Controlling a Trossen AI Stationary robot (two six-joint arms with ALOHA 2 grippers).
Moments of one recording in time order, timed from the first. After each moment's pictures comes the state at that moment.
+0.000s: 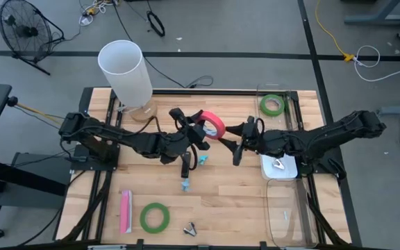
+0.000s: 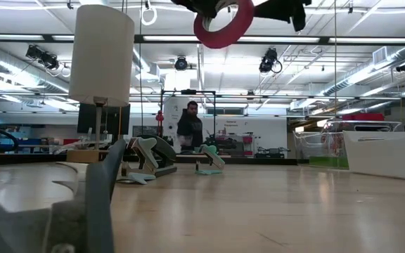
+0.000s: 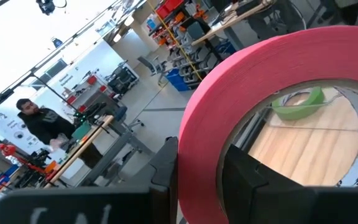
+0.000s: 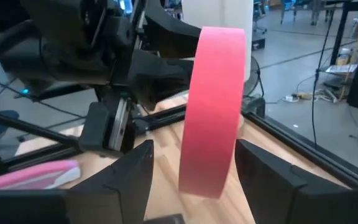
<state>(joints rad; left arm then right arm) -0.19 1.62 1.27 0.19 -1.16 0.48 0.22 1.19 0.83 0.20 0.56 0.22</state>
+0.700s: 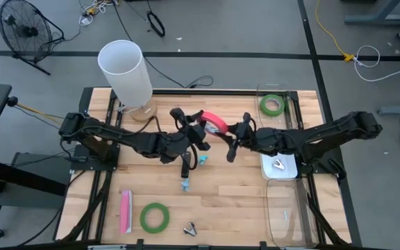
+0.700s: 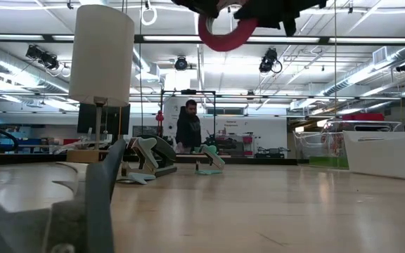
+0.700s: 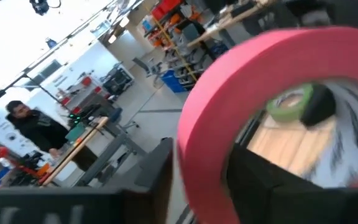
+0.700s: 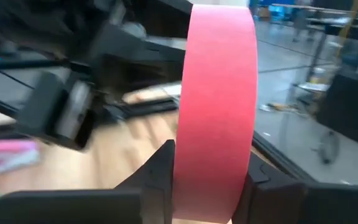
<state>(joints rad) -0.19 1.62 1.27 0.16 -1.14 0.46 0.16 1.24 0.83 0.20 0.58 0.06</state>
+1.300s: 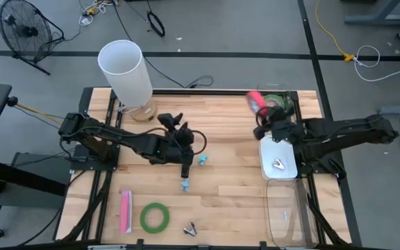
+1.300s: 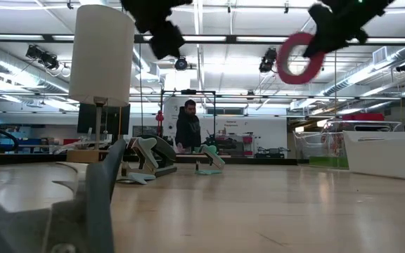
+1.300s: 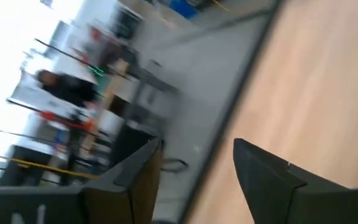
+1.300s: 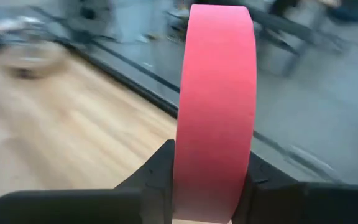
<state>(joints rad) -0.21 1.62 1.27 -0.68 -1.24 -0.07 0.06 0.88 0.83 -0.71 0.94 0.51</state>
